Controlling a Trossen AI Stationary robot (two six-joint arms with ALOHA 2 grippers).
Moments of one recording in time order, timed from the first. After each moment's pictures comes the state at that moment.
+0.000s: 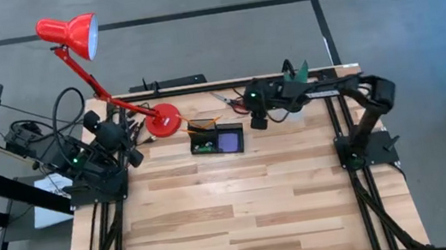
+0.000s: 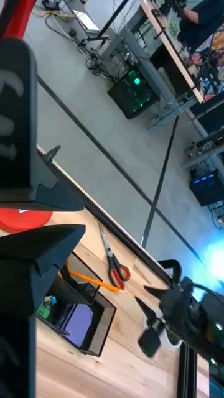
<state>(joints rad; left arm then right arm) -0.52 1.02 1.33 -1.57 -1.16 -0.92 -0.44 1.70 1.05 -0.34 0.19 -0.40</state>
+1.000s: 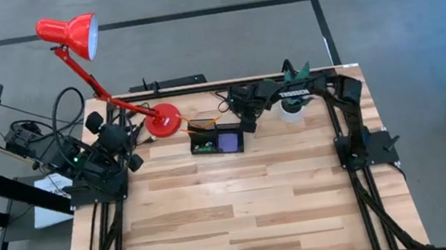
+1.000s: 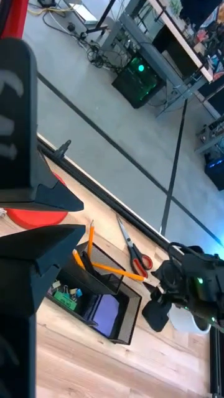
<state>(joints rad) -0.52 1.02 1.33 -1.57 -1.07 -0.85 -0.41 1.99 1.36 -0.63 0.22 -0.21</state>
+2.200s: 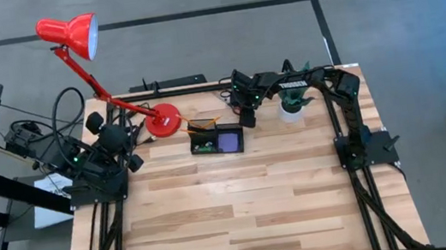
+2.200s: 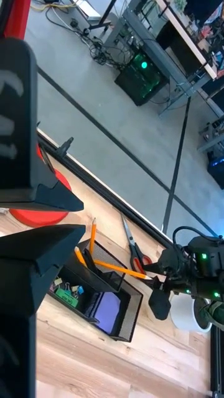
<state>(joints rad) -0.52 1.02 1.33 -1.57 -1.06 -0.86 -0.55 2.04 1.36 -0.54 -0.10 -0.34</state>
